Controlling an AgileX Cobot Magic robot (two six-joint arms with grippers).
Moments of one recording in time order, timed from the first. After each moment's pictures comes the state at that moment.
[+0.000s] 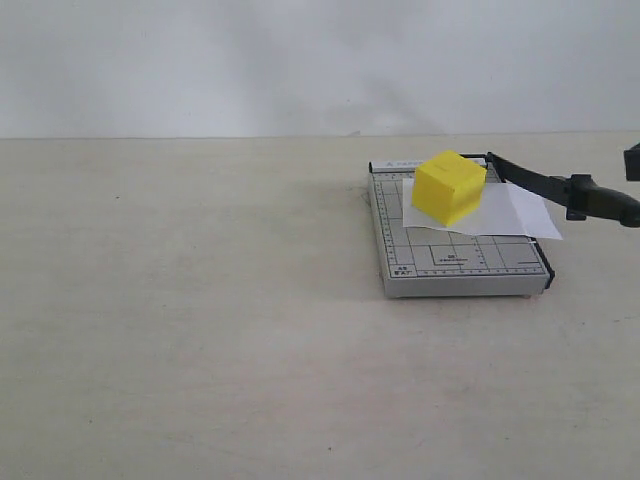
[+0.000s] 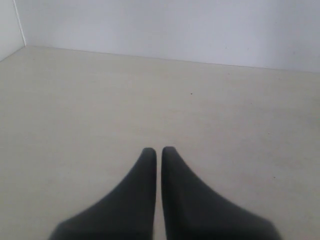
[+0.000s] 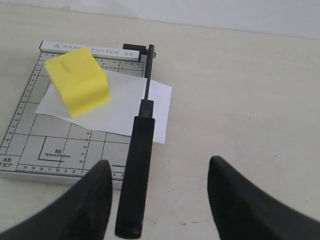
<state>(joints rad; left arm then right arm) 0.11 0.24 0.00 0.15 0.12 -0.23 0.02 1.08 -0.73 0.10 0.37 -0.22</state>
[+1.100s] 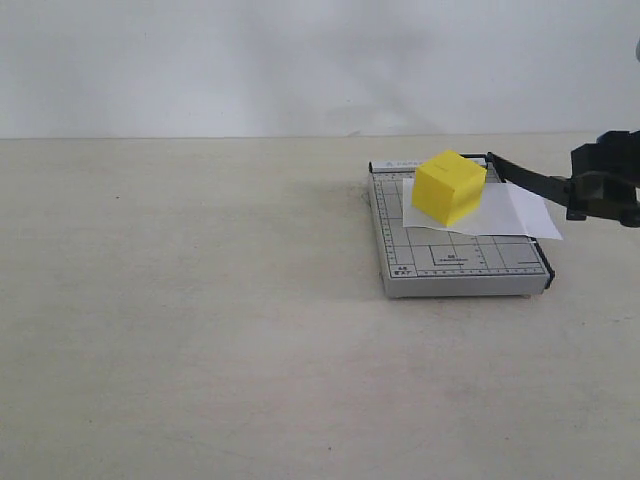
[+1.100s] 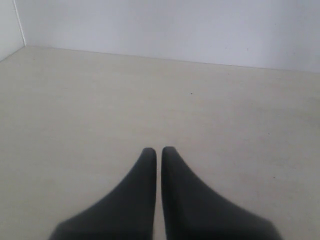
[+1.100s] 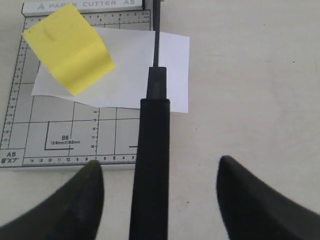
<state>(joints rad) 0.11 0.24 0.00 0.15 0.12 -0.23 0.02 1.34 -0.85 0.17 0.46 -0.13</state>
